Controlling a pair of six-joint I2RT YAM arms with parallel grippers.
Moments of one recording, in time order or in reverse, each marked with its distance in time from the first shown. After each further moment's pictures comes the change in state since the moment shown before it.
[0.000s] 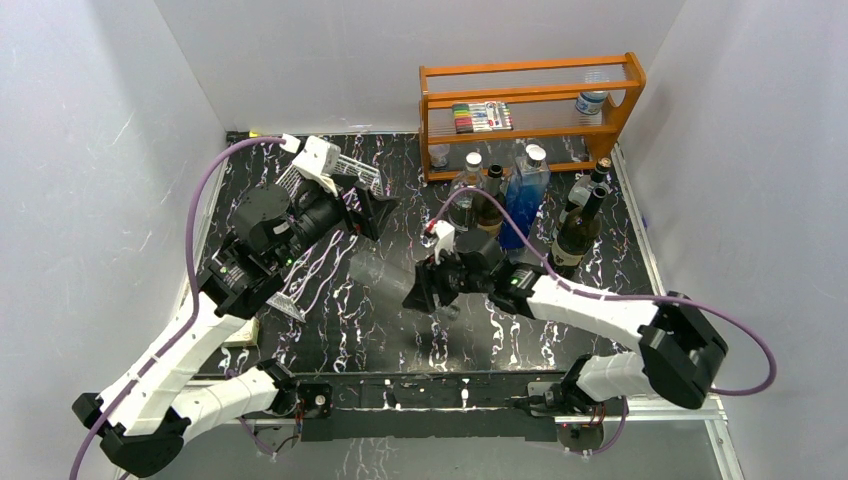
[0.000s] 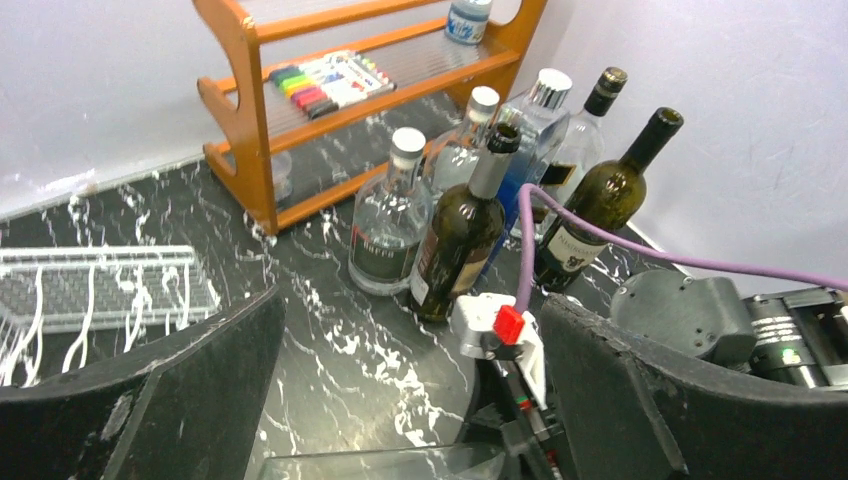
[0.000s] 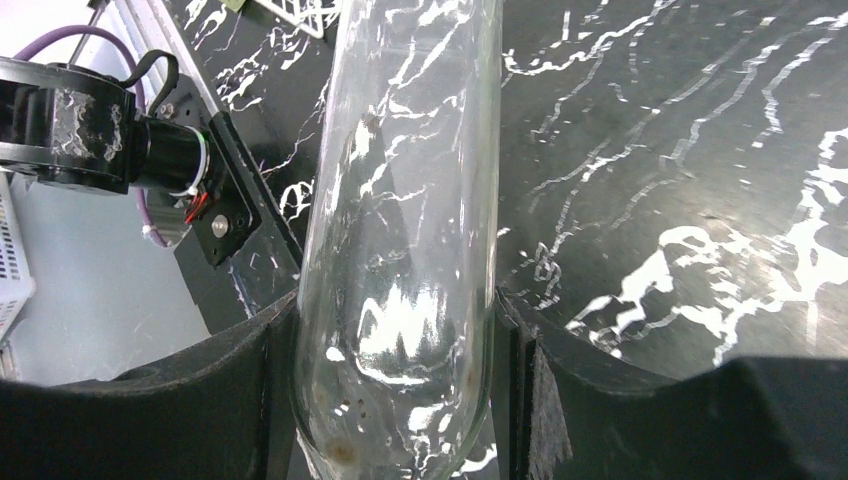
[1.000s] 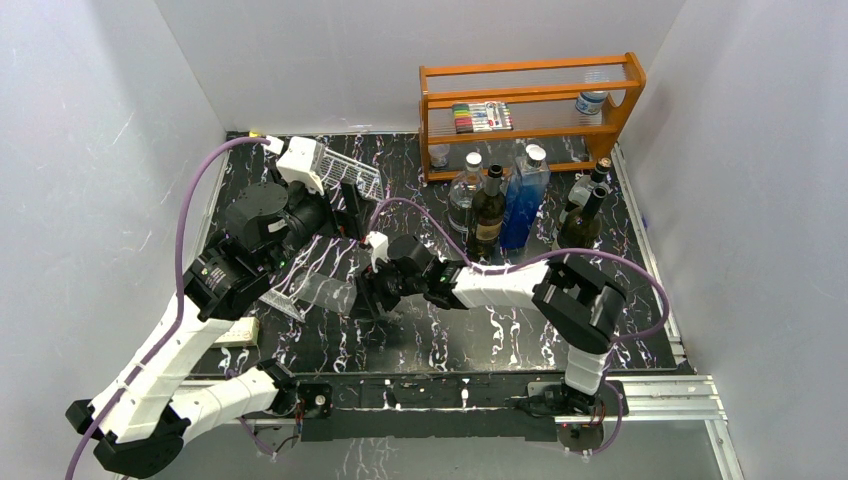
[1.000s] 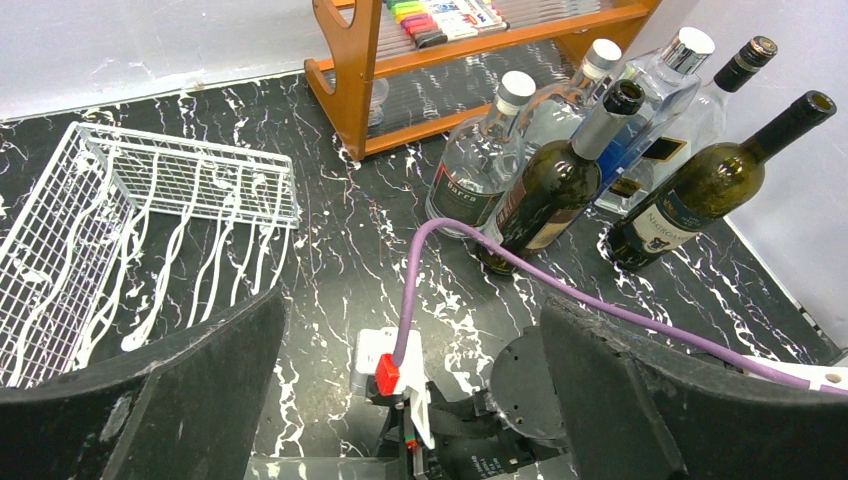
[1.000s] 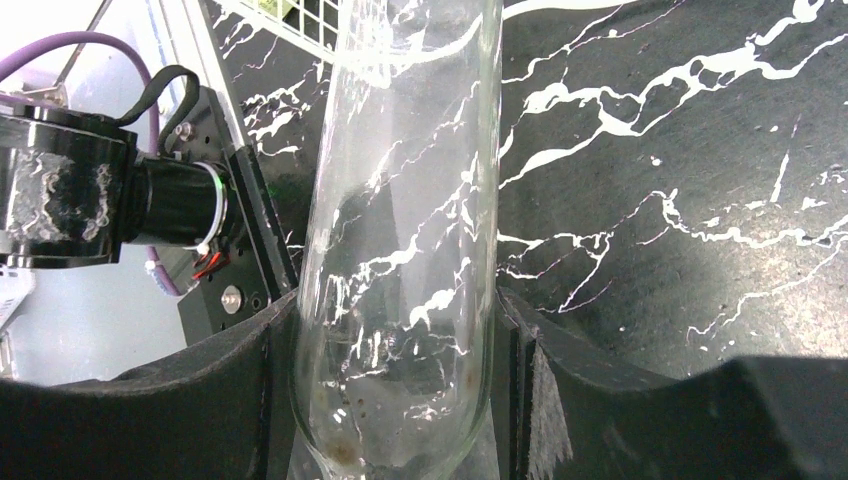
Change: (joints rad) left arm 0.000 -0.004 0.088 -0.240 -0.181 -0.026; right arm 0.133 0.464 0.286 0.190 -0.031 0.025
